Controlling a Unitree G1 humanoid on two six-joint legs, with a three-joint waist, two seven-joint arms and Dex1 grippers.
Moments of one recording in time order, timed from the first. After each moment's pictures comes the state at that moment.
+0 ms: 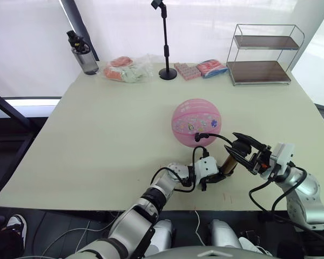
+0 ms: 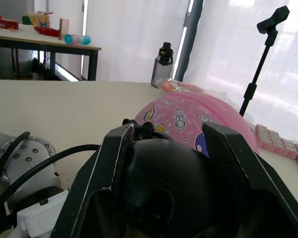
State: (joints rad) left arm -0.53 -0.01 -0.43 0.91 0.18 -0.38 -0.83; right arm 0.04 -0.43 -0.04 -0.11 0.43 -0.27 0.93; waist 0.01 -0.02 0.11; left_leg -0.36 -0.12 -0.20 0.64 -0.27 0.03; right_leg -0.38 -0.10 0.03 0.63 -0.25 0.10
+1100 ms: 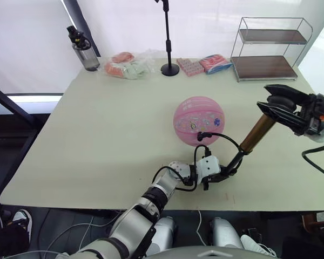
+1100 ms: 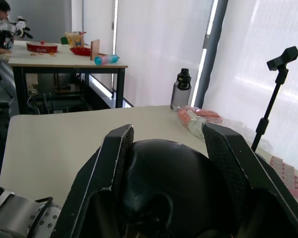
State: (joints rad) left arm -0.53 -0.02 -0.43 0.89 0.17 -0.38 -0.86; right arm -0.23 -0.84 -0.37 -0.43 0.98 0.43 0.87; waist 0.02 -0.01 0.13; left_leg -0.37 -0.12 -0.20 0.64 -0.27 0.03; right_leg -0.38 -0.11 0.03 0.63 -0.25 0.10
